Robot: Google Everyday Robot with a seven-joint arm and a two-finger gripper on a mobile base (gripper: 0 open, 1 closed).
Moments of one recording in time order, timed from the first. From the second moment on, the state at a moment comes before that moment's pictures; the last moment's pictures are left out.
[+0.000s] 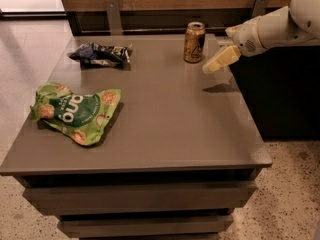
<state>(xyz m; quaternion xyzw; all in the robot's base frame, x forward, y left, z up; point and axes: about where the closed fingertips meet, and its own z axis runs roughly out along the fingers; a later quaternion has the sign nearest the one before) 0.720 -0.183 0.890 -0.47 0.76 0.14 0.43</state>
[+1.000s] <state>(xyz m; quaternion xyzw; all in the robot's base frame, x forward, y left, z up) 0.765 -0.161 0.875 -0.47 0.74 0.16 0.46</state>
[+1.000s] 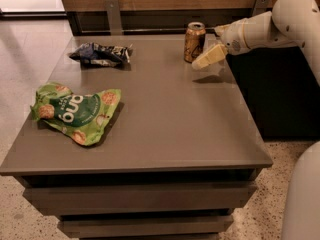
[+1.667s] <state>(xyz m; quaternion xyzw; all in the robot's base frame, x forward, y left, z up) 0.799 -0.146 0.866 -0.46 0.73 0.17 0.48</state>
